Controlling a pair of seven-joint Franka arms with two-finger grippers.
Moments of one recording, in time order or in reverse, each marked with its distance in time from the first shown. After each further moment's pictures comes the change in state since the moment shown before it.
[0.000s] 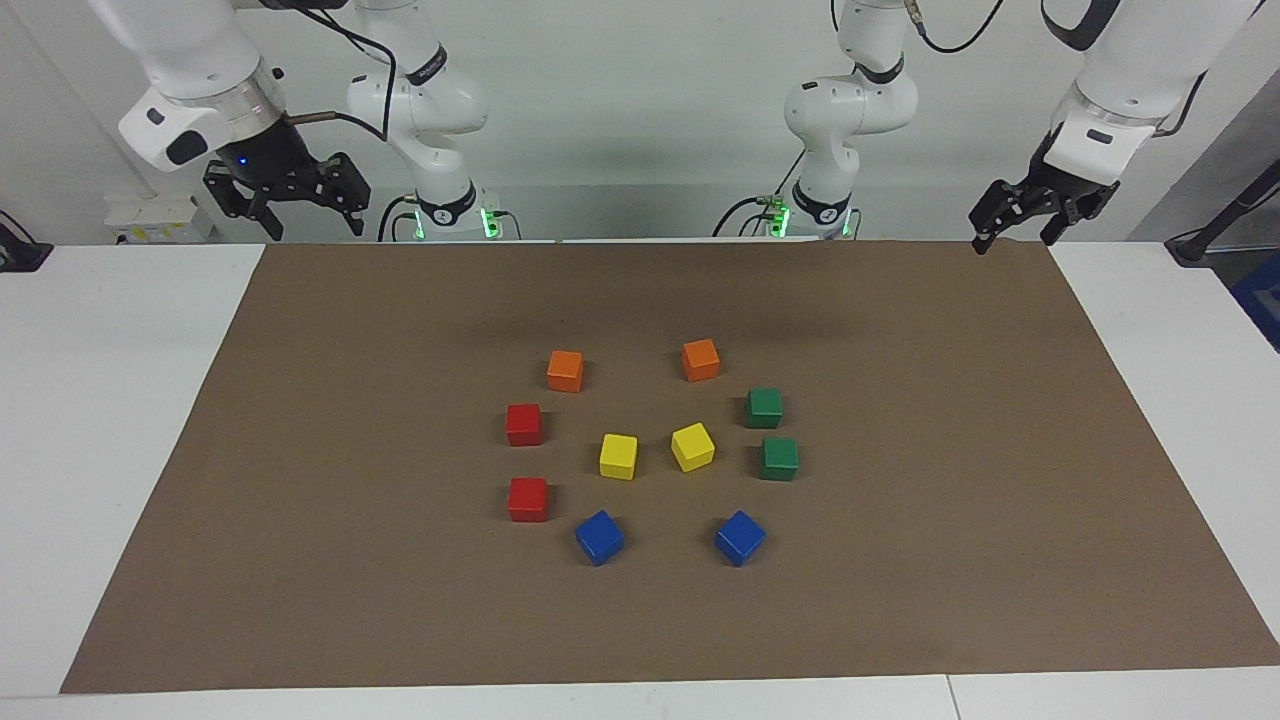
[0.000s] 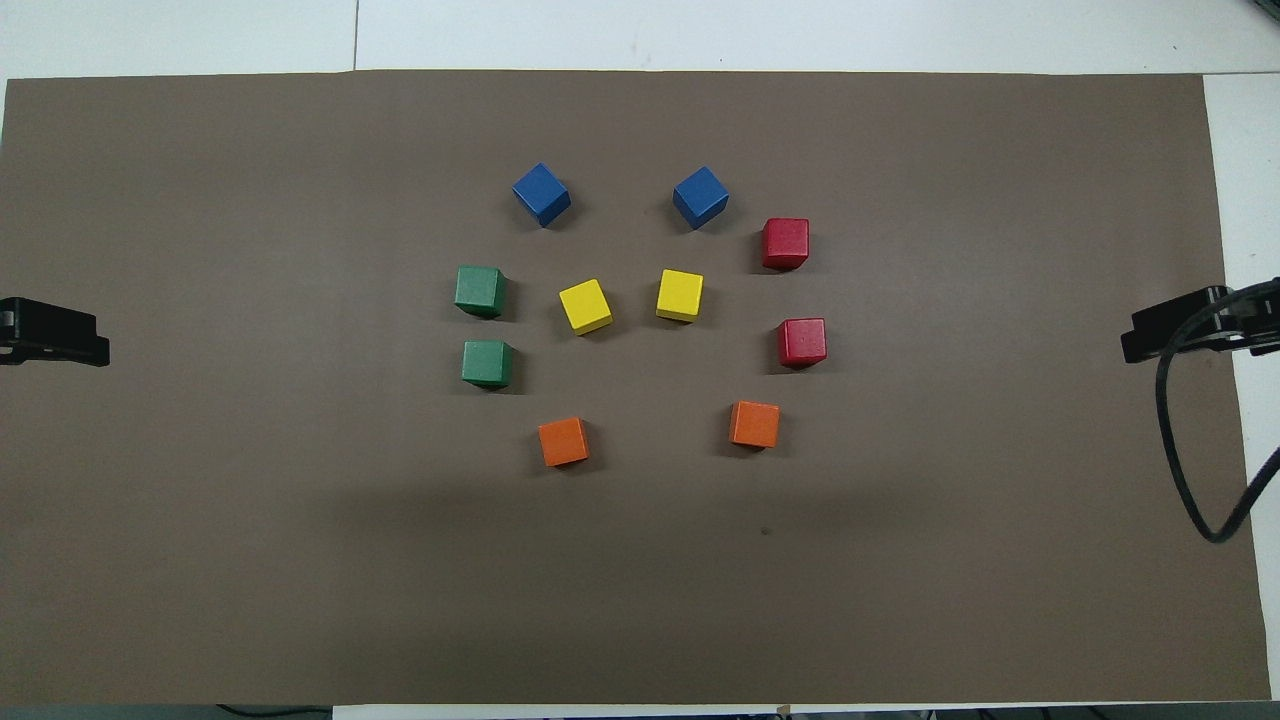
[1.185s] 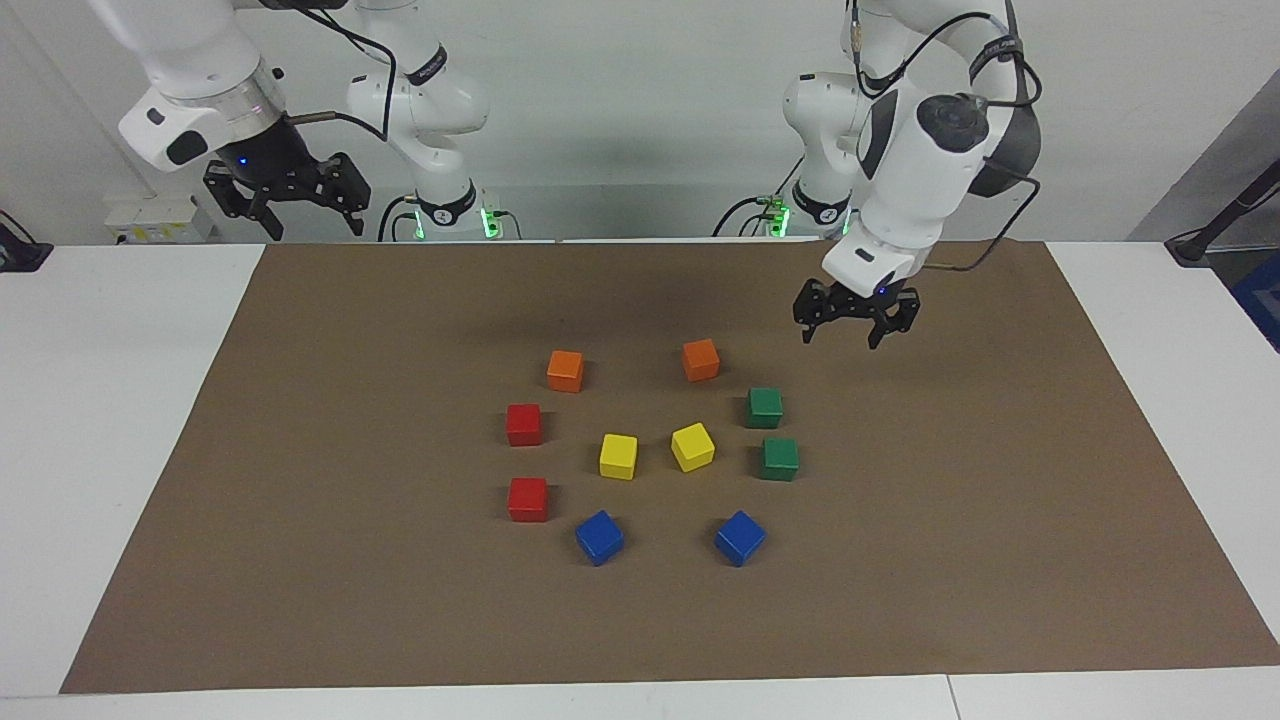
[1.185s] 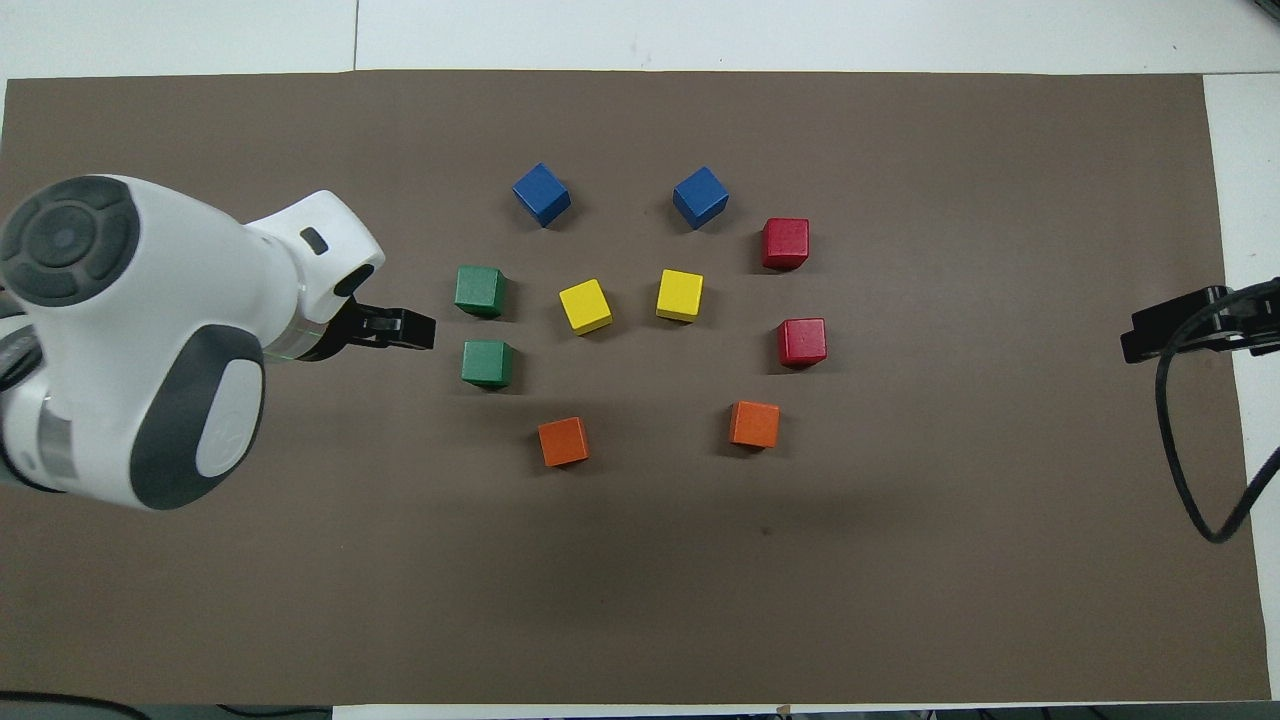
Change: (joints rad) left arm -0.311 0.151 -0.020 -0.272 -0.064 0.479 -0.077; right arm 0.000 0.000 0.000 0.000 0.000 0.000 0.000
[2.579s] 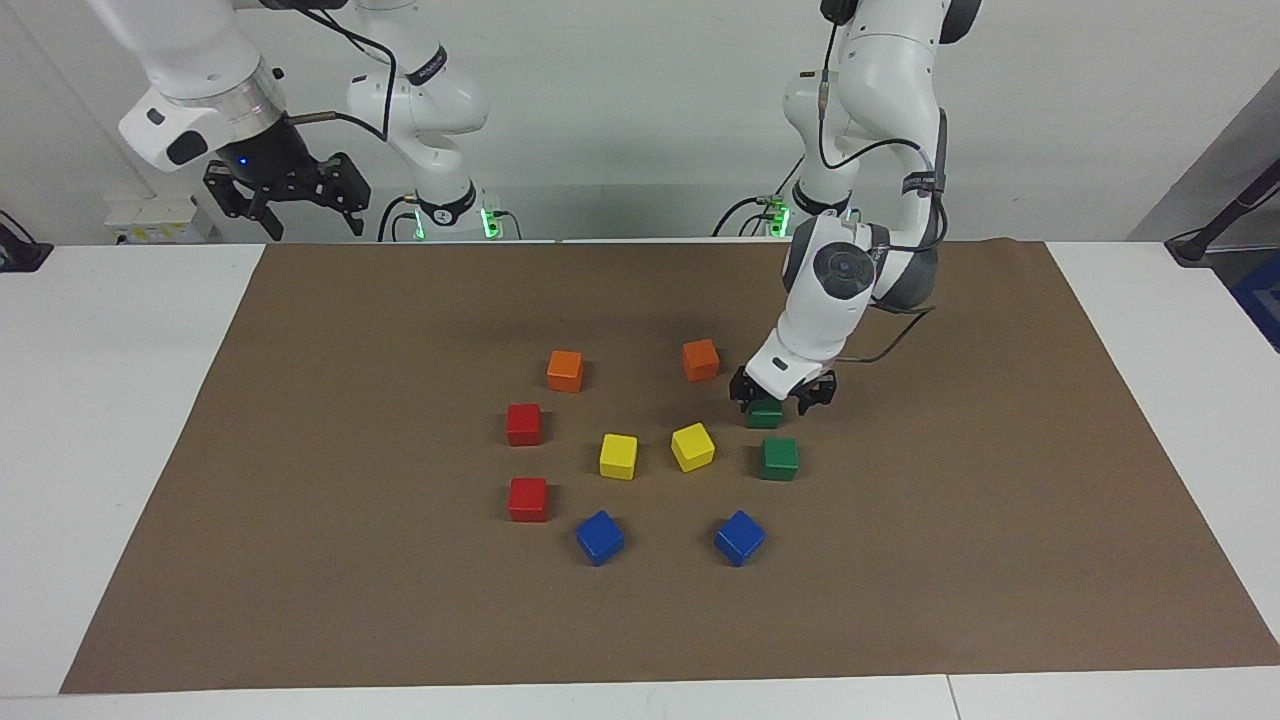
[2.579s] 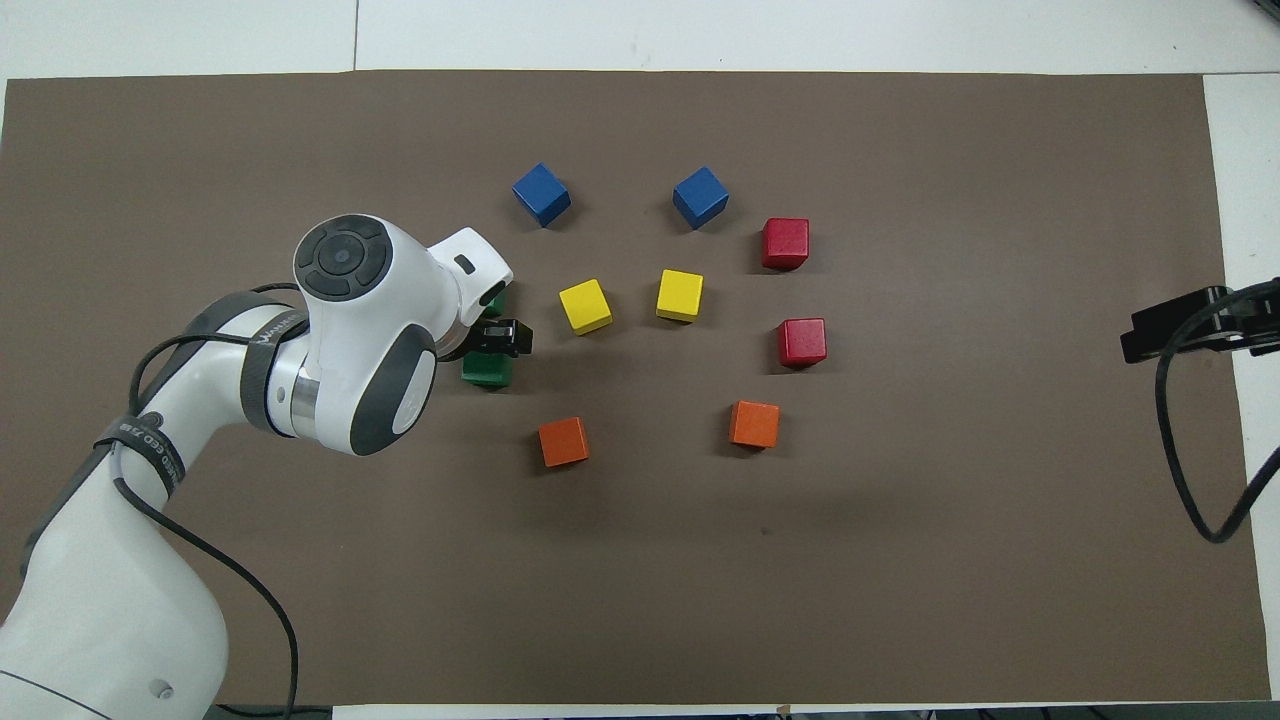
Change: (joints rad) left arm -0.086 0.241 0.002 -0.036 0.000 0.220 -0.127; right arm 0.000 0.000 0.000 0.000 0.000 0.000 0.000
